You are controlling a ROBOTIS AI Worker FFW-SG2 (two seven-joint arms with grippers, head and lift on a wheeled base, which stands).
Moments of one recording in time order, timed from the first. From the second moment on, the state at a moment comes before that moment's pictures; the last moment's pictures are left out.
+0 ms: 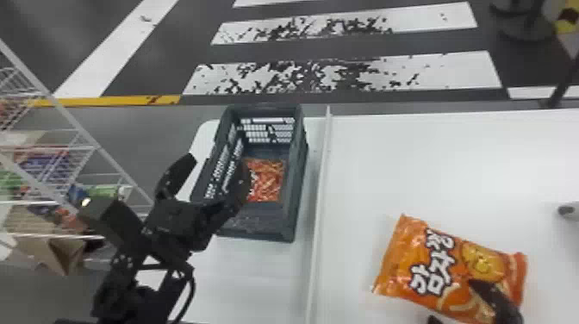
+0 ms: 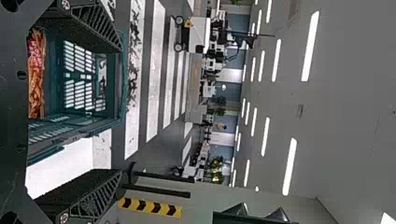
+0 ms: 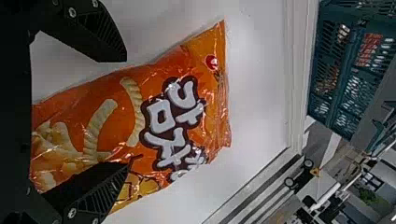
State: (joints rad) left arm 0.67 0.20 0.16 -2.24 0.34 0.03 -0.18; right arm 0.55 -0.54 0.61 -2.06 0.40 0.59 -0.21
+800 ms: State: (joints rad) left arm 0.65 0.22 0.16 -2.24 0.36 0.13 -0.18; right arm 0.50 -0.54 0.57 -2.27 0.28 0.90 -0.24
